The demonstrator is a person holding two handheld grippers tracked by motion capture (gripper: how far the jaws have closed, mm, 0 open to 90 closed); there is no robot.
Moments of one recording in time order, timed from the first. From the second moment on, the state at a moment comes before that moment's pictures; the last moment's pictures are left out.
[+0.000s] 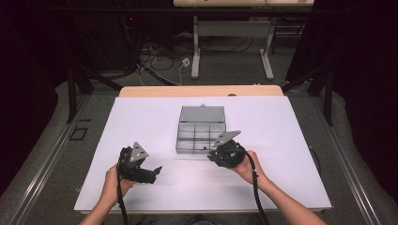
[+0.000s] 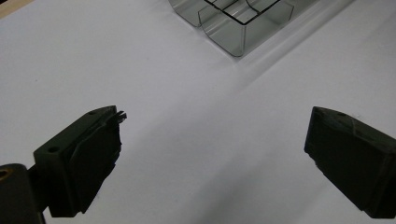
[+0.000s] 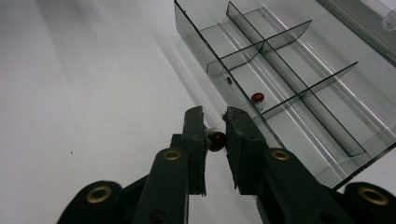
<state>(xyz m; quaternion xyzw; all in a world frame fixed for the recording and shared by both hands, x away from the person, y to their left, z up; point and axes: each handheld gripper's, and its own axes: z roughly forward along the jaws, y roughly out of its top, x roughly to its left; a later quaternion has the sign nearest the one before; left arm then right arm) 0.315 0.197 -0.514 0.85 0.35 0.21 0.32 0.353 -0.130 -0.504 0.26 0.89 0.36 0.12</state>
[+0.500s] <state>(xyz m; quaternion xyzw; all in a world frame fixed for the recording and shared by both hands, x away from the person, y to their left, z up) 0.316 0.195 -0.513 0.85 0.35 0.21 0.33 0.354 -0.132 -0.499 0.27 0.88 0.36 0.14</state>
